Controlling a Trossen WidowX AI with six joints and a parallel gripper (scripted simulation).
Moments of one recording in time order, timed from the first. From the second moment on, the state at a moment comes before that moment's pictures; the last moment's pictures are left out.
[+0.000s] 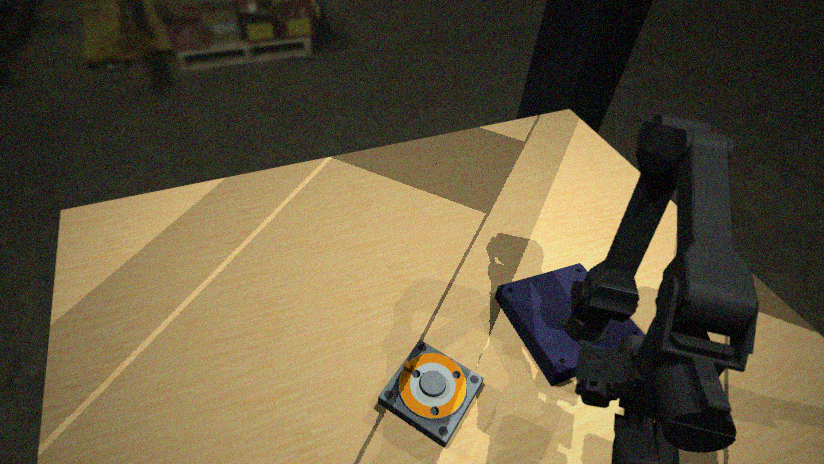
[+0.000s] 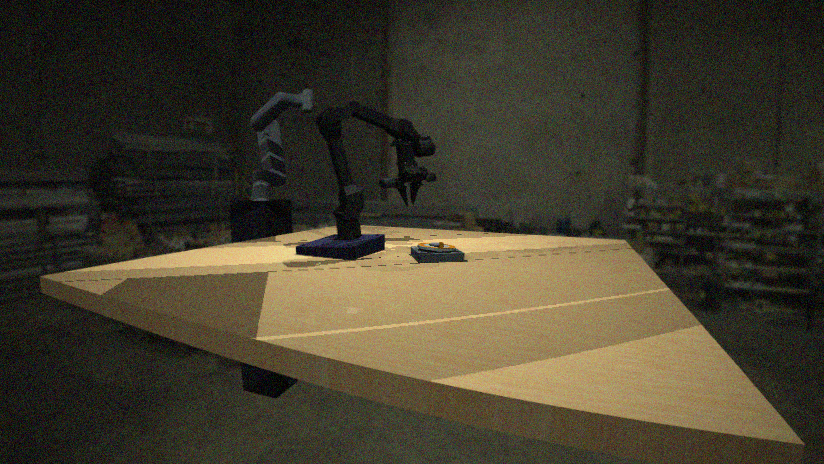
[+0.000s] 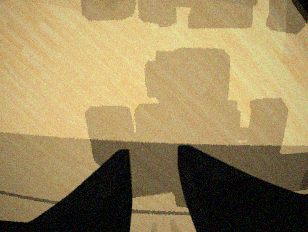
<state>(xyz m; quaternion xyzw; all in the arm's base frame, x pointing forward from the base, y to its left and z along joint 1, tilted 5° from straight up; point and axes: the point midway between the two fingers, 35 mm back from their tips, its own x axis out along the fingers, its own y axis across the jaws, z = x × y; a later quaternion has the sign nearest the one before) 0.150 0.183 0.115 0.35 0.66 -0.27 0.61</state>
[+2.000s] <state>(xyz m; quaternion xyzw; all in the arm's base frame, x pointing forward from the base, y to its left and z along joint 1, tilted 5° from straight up) 0.332 -0.072 0.030 0.02 0.72 -0.06 0.69</state>
